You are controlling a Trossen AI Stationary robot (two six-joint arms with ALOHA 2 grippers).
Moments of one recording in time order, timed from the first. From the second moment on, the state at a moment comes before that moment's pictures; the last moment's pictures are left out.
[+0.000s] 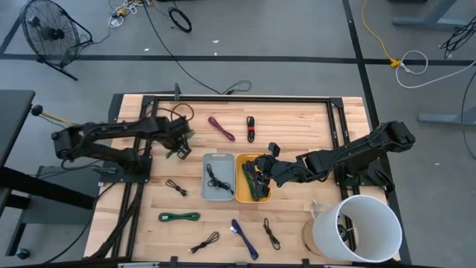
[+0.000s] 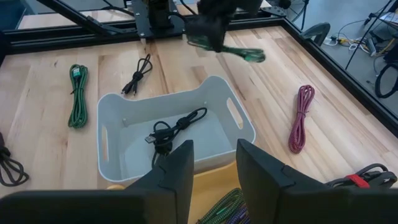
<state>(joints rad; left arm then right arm) 0.41 1.16 0.65 -0.79 -0.09 -0.44 0.31 1.49 1.07 -0.19 0.51 0.28</state>
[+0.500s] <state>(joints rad) 0.13 0.89 0.91 -0.46 0.03 -0.22 0.31 1.49 1.07 -0.18 0.55 0.29</state>
